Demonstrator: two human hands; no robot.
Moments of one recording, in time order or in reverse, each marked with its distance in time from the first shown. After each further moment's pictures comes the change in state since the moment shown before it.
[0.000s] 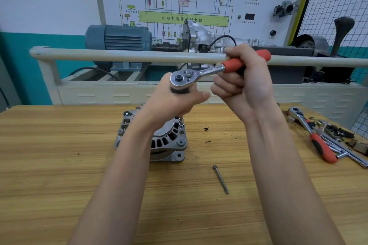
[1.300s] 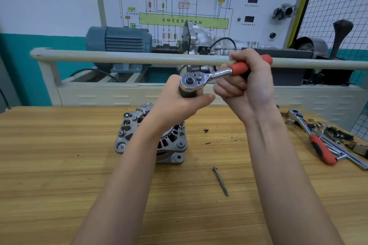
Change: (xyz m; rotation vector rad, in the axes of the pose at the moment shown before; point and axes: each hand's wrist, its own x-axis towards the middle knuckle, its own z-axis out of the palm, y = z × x) left_hand 0.001 -0.001 0.010 0.058 0.056 0.073; right_hand 0.008 0.002 -0.012 0.062 -0.041 0.000
